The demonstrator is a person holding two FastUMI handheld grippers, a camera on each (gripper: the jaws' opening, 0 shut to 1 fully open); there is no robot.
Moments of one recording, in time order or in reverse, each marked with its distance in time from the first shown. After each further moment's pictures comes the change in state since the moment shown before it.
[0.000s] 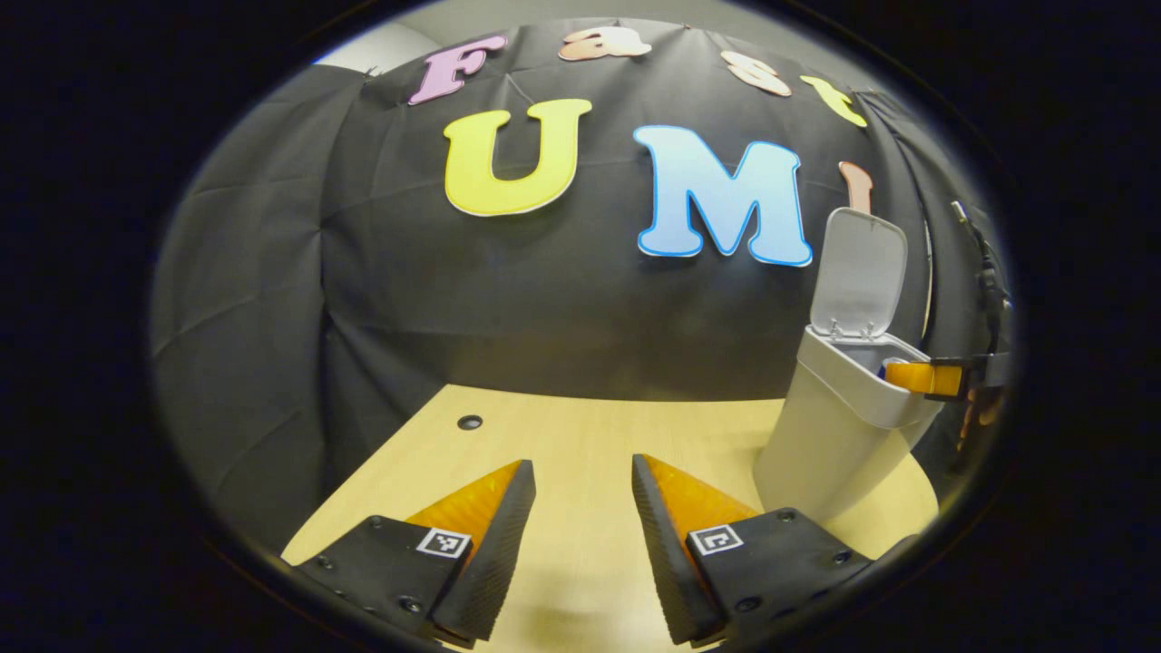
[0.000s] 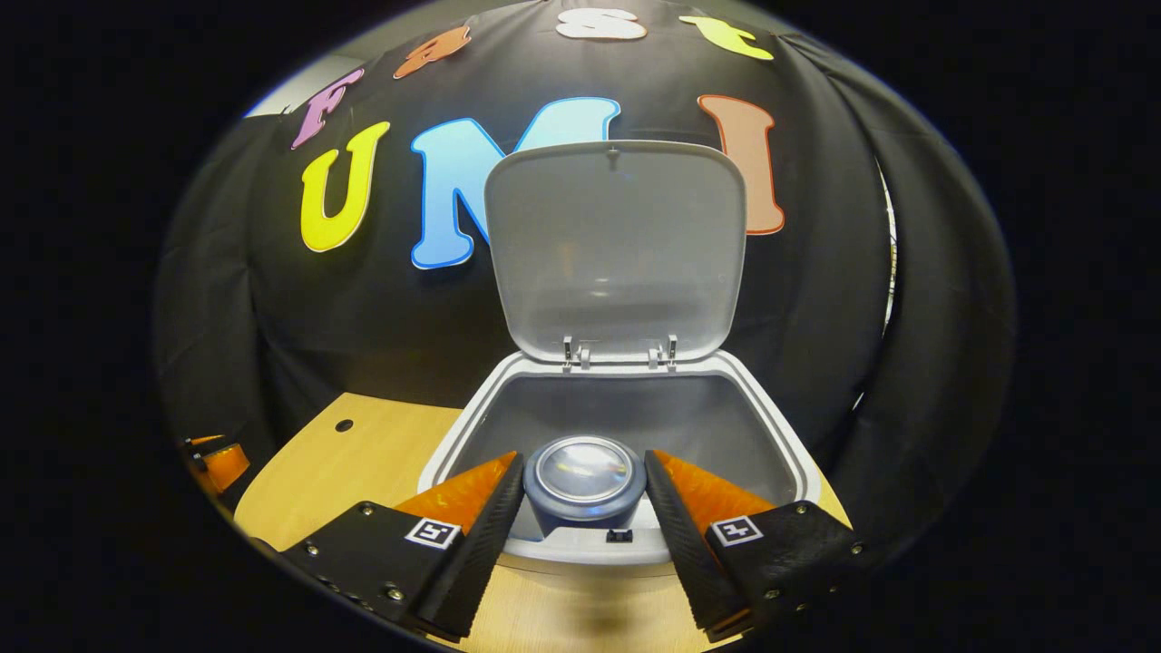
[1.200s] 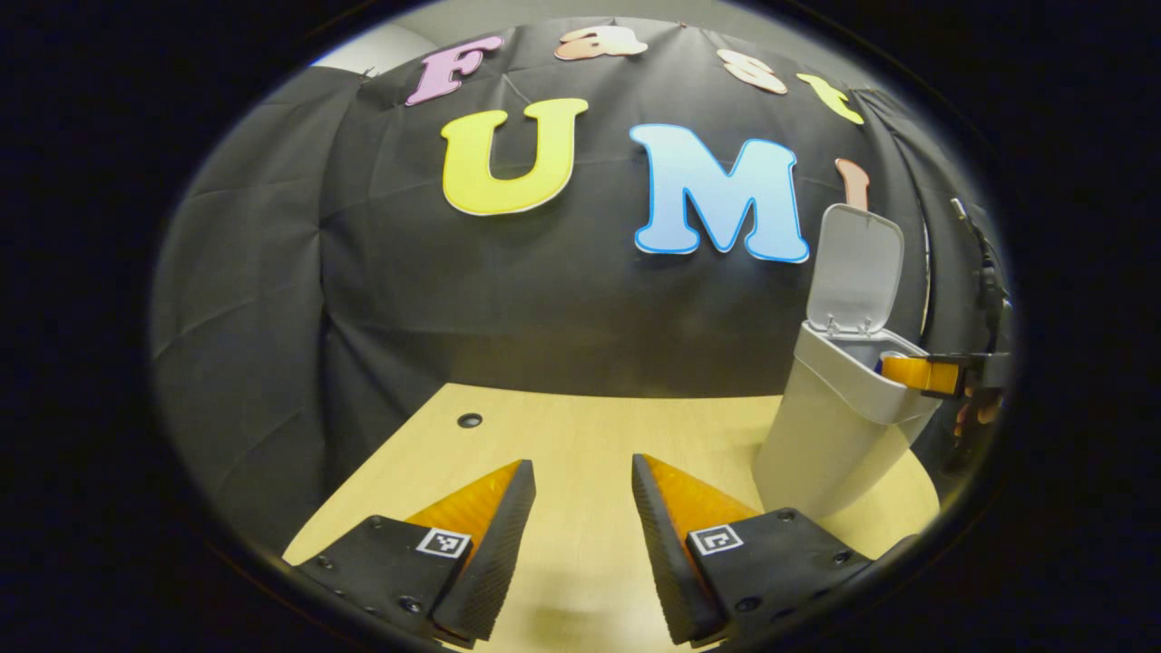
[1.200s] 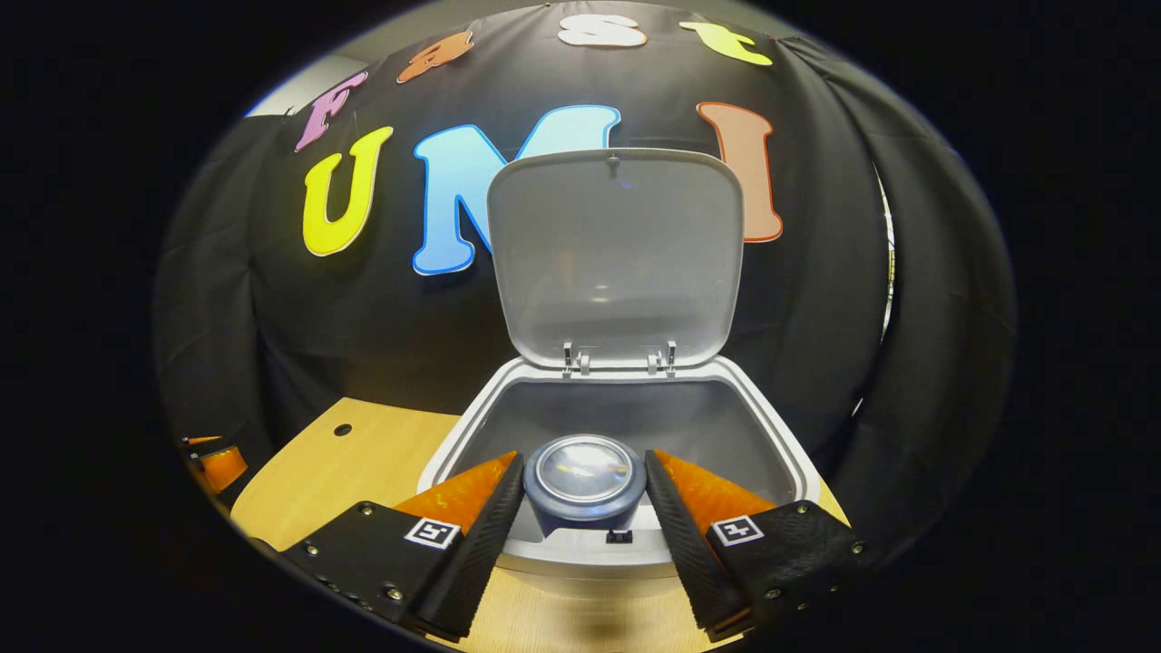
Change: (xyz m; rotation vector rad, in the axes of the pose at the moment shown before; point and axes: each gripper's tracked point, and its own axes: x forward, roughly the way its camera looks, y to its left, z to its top) left arm -0.007 -0.002 -0.002 0.008 0.008 0.002; right arm 0.000 -0.001 0.002 -0.004 -0.031 -0.002
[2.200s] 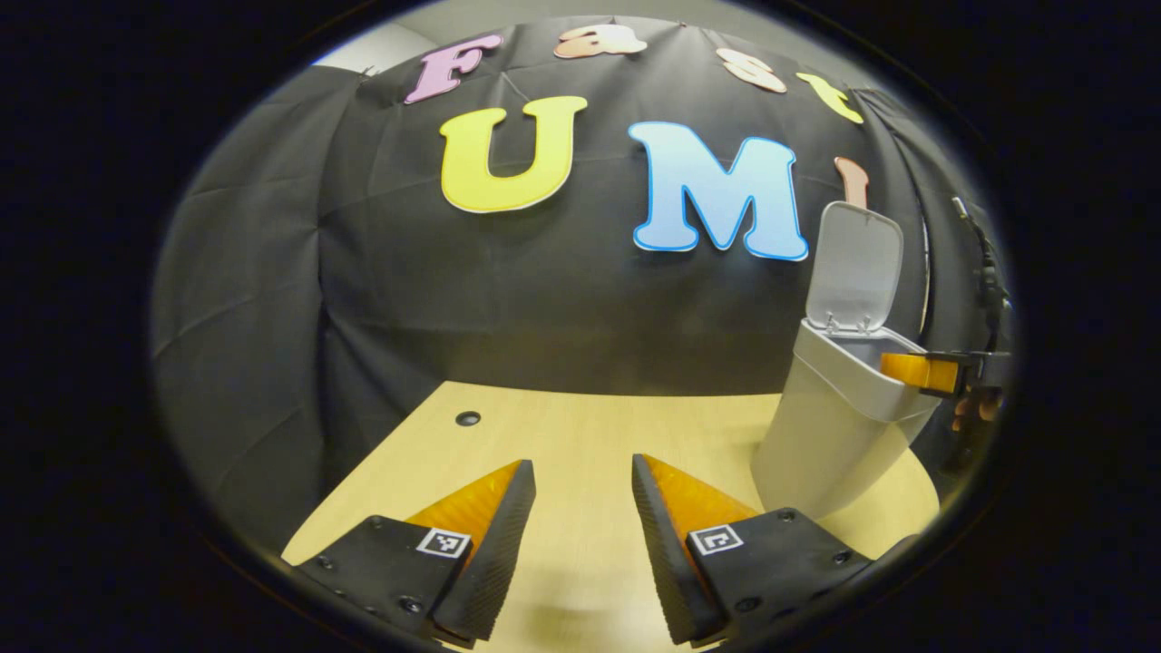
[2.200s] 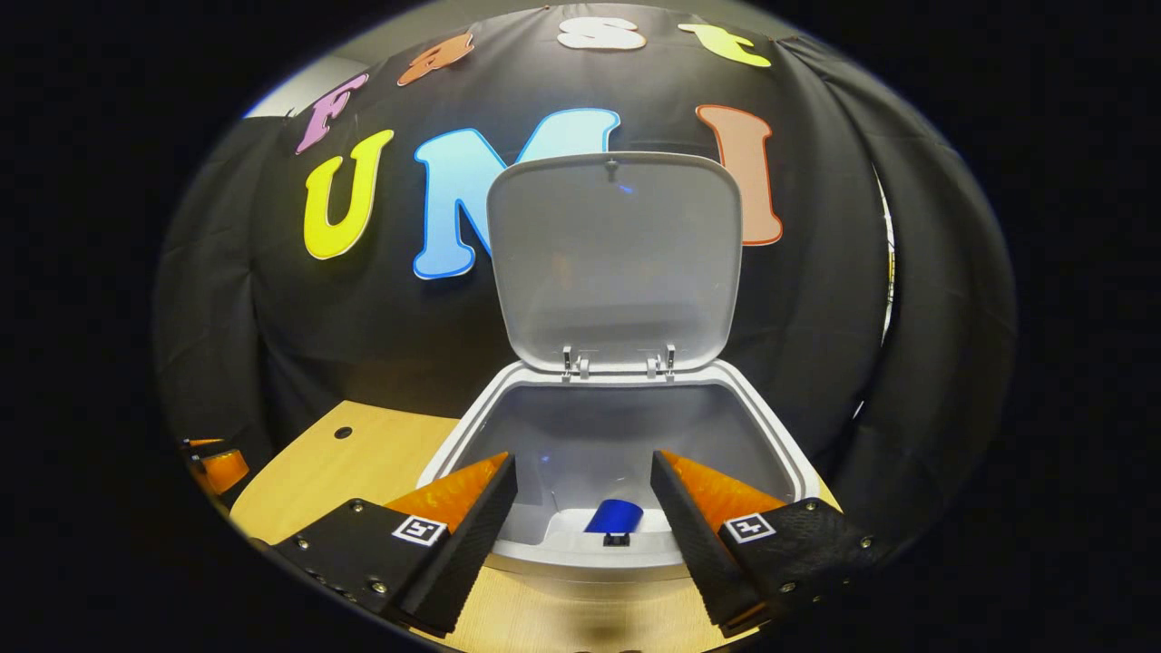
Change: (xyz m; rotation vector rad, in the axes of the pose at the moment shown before) left arm 0.002 -0.006 -0.003 0.001 0.002 -0.008; right arm 0.002 -0.001 0.002 0.001 -0.006 0.004
